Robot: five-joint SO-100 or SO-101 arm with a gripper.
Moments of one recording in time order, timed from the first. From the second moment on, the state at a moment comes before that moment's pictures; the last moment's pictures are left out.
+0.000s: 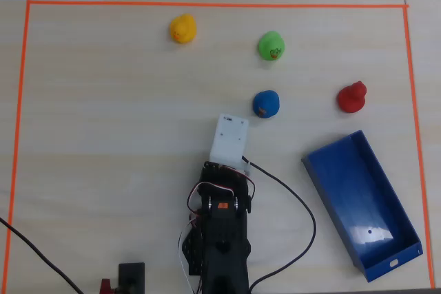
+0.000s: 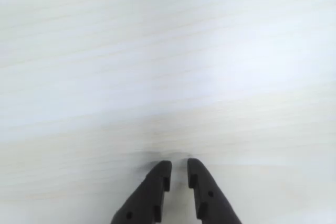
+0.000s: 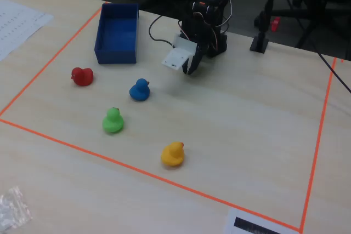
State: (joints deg) arm 5.7 190.5 178.5 74.2 -75.2
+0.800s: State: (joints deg) arm 5.7 190.5 178.5 74.2 -75.2
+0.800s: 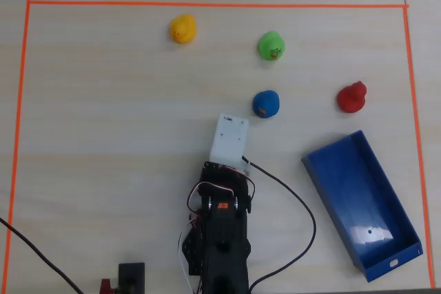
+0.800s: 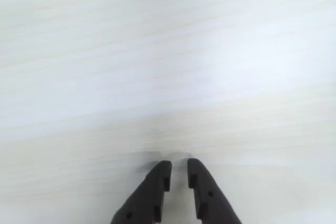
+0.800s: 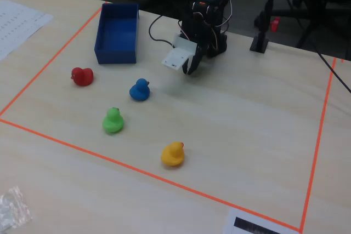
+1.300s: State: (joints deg) arm 25.1 157.8 154.0 42.8 -79.9
